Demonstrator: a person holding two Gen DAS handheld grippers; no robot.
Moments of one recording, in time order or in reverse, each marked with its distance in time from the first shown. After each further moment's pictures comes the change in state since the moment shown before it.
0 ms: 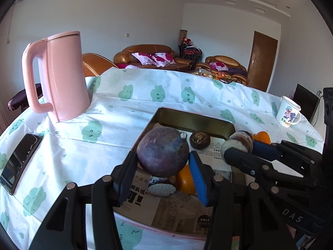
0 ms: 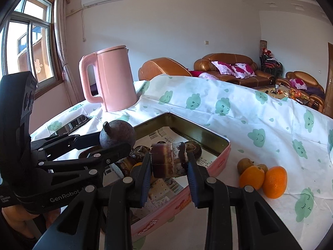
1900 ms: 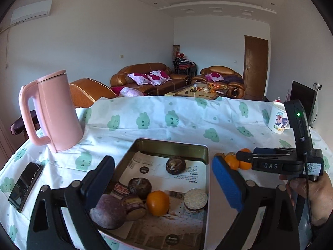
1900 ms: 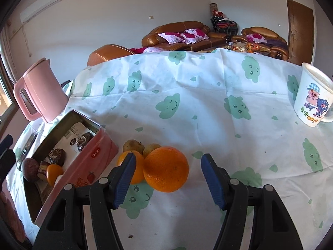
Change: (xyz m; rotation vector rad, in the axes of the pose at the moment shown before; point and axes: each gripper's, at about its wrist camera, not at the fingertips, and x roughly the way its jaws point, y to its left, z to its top) left arm -0.014 -0.060 0.025 0.110 -0.120 0.021; right arm 0.003 -0.151 -0.013 0.336 0.163 -0.191
